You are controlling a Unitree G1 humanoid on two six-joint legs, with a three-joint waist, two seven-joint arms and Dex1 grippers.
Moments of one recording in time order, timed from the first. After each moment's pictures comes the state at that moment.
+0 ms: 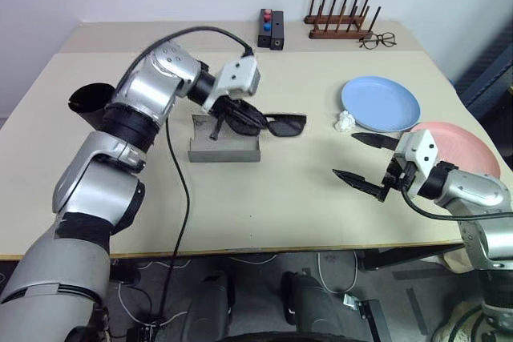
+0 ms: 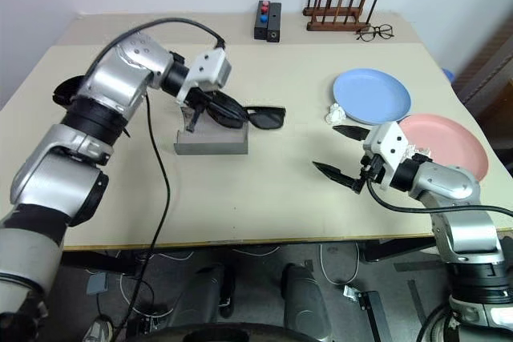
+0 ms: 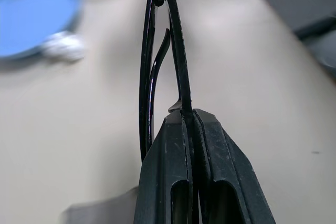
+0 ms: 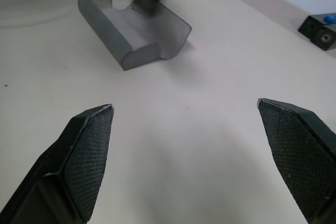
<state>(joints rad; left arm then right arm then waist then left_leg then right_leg) -1.28 0.52 -0.47 0.75 -0.17 0.04 -1.49 -0.15 -0.73 -0.16 -0.15 0.41 0.15 0.97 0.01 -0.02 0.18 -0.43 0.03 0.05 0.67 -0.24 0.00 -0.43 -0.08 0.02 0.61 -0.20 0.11</state>
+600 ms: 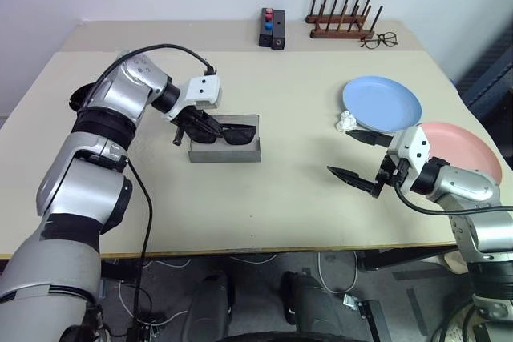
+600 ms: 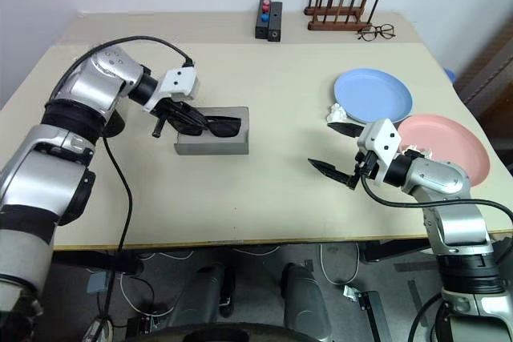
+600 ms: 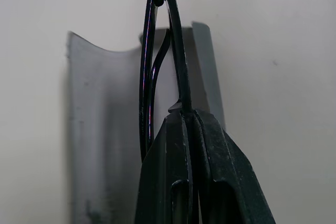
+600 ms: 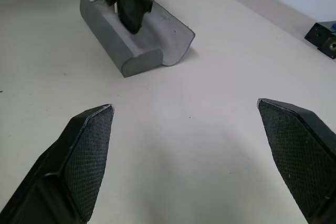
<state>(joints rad) -1.24 0.58 -0.44 0.96 0.05 -0.07 -1.56 -0.19 -0.72 -0.13 -0.11 0.39 0.12 0.98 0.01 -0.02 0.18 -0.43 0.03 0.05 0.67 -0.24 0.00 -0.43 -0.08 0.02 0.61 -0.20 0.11</state>
